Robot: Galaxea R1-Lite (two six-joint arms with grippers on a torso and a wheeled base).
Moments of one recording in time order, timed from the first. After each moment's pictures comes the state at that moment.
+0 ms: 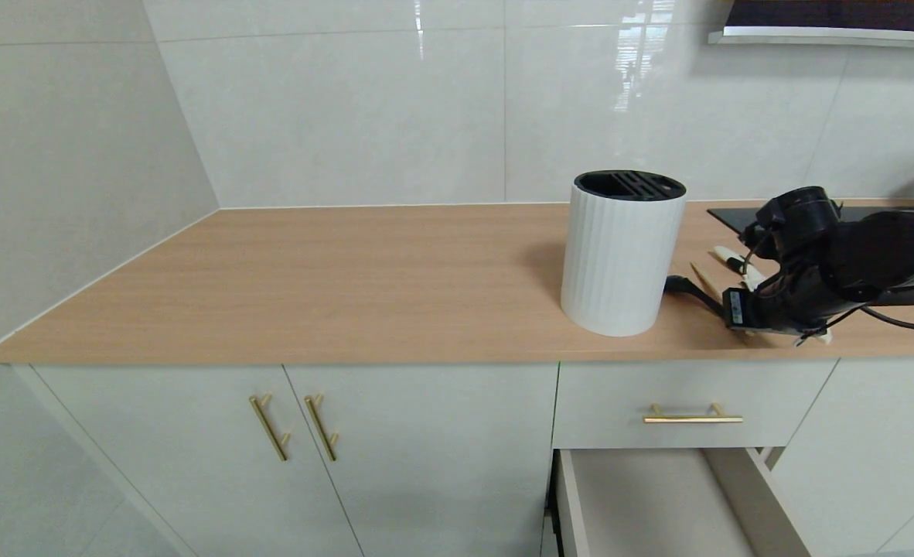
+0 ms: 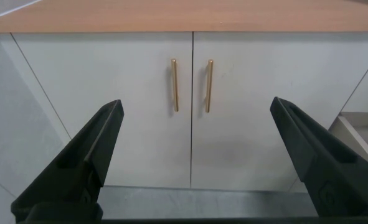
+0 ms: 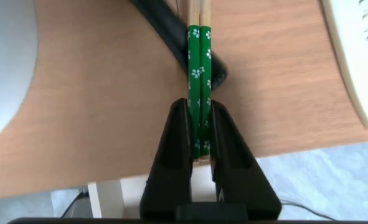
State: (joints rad) left arm 0.00 0.00 0.00 0.00 0.03 0.00; right arm 0.11 1.97 -1.46 0.33 -0.19 0.21
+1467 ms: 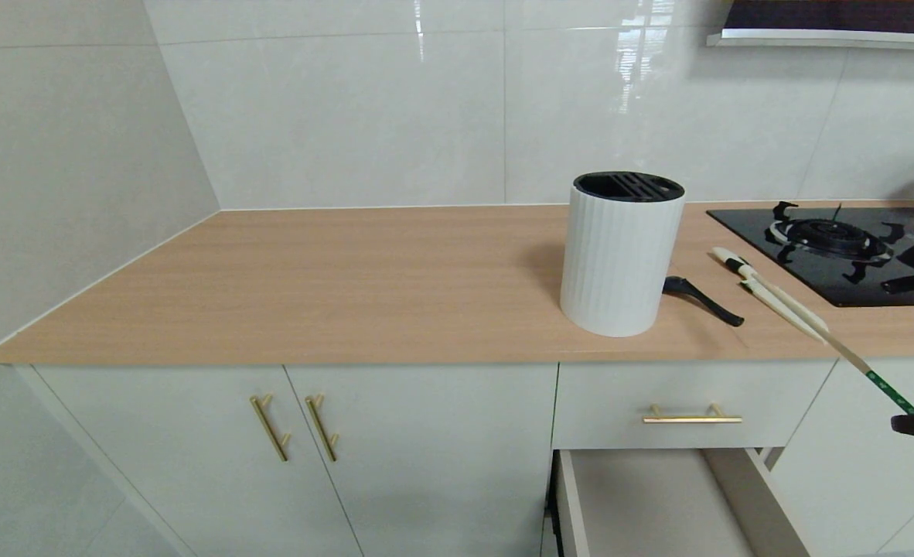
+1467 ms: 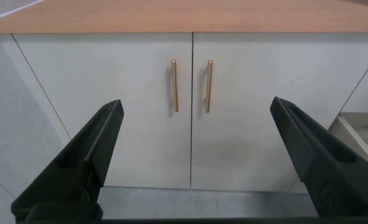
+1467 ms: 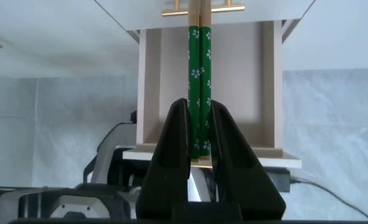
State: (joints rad) left arm 0.00 0.00 0.00 0.00 0.03 0.00; right arm 0.24 1.10 -0.92 0.55 -0.06 0.27
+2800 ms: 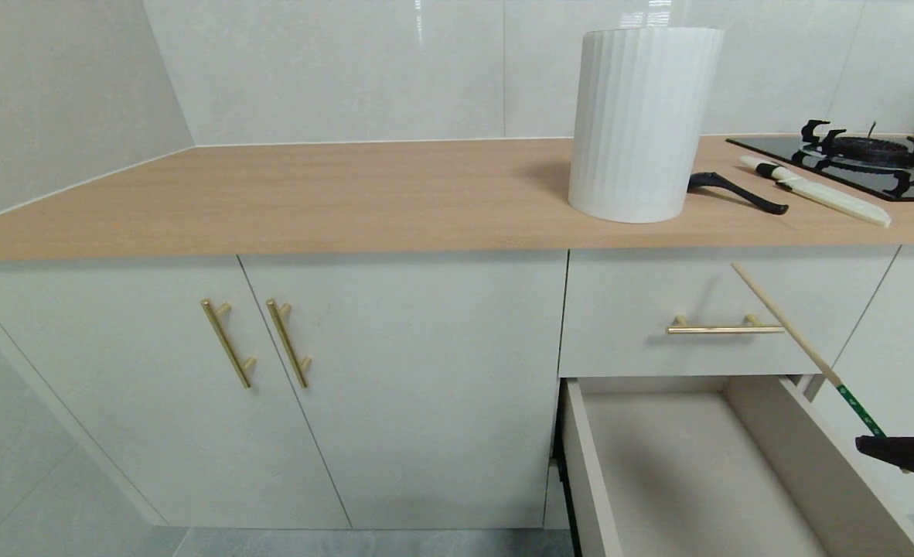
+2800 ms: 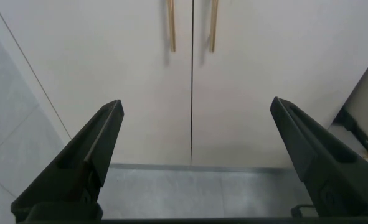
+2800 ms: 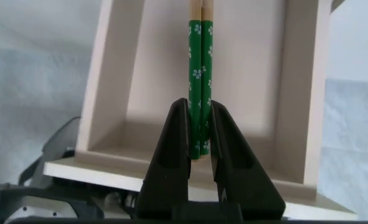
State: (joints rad) left arm 0.00 0.00 0.00 0.00 0.03 0.00; right arm 0.30 1.08 -0.72 0.32 -0.08 0.17
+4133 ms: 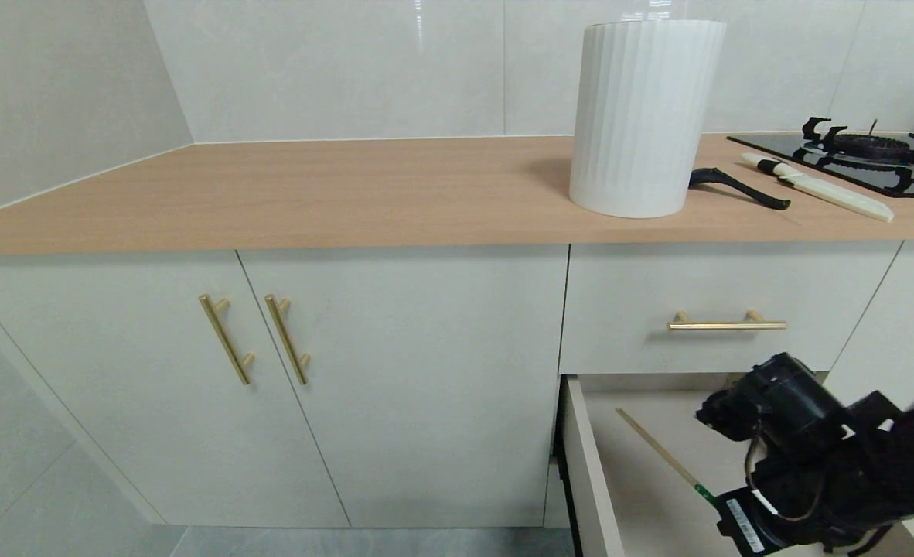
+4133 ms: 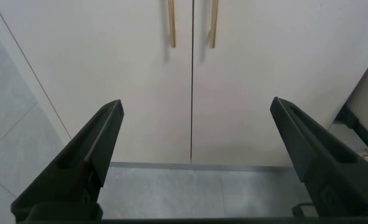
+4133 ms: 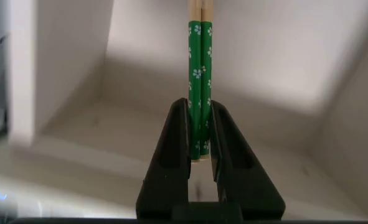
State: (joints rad) left arm 0.00 0.00 0.00 0.00 0.03 0.00; right arm 0.48 1.73 -0.71 0.19 -0.08 0.20
